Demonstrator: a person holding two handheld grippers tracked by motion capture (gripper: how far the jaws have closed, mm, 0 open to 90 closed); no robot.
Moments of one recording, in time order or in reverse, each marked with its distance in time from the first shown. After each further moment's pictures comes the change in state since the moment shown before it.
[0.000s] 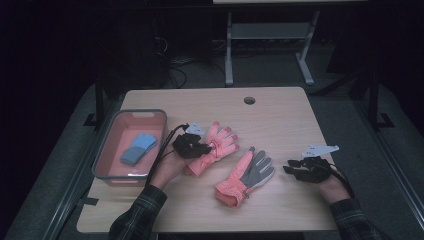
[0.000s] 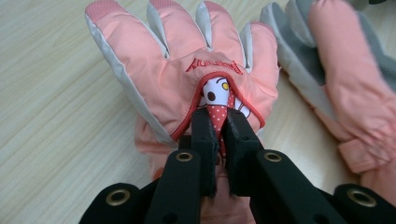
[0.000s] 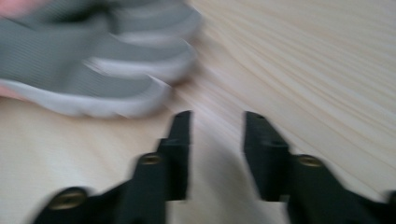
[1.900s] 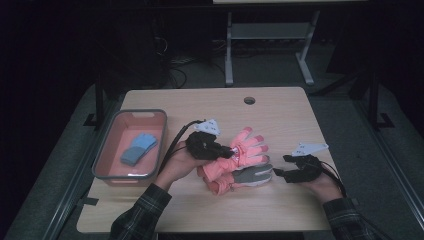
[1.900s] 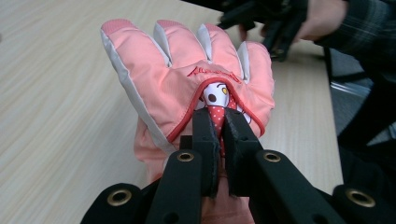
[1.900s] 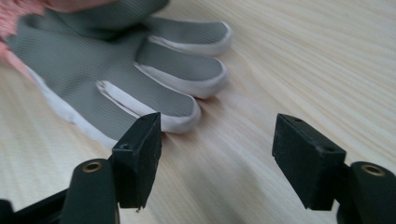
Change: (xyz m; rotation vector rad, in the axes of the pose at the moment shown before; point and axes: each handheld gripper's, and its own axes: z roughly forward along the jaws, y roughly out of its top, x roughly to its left) left arm -0.053 0.051 -0.015 -0.102 -0.301 0.167; right arm 0.014 0.016 0.014 0.028 -0.024 -0.036
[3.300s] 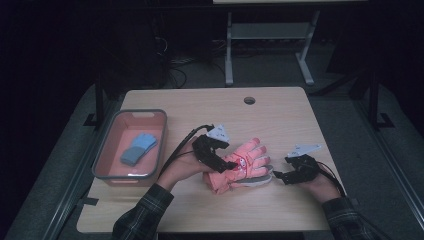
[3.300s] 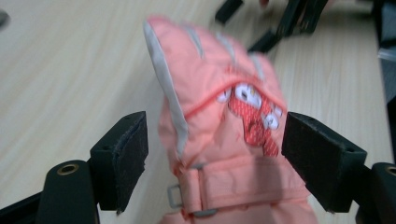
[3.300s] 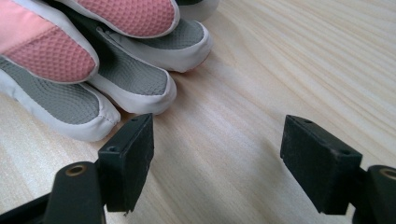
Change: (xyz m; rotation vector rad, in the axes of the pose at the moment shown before) left arm -0.004 -0.007 0.024 0.152 0.110 0.037; right arm -0.002 -0.004 0.014 0.090 -0.043 -0.009
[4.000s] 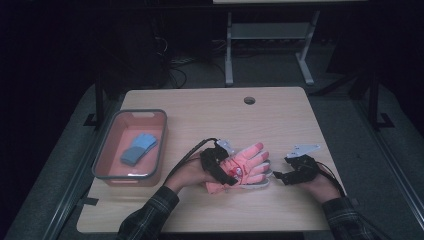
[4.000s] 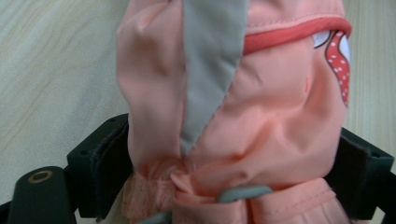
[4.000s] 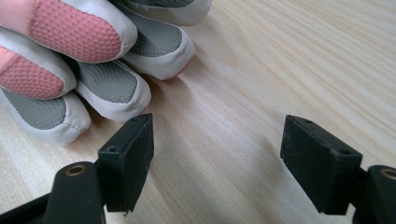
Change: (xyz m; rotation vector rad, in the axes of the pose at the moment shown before) left arm 0.013 -0.033 0.056 0.135 -0.170 -0.114; right arm 0.001 0.000 0.000 0.007 -0.004 -0.015
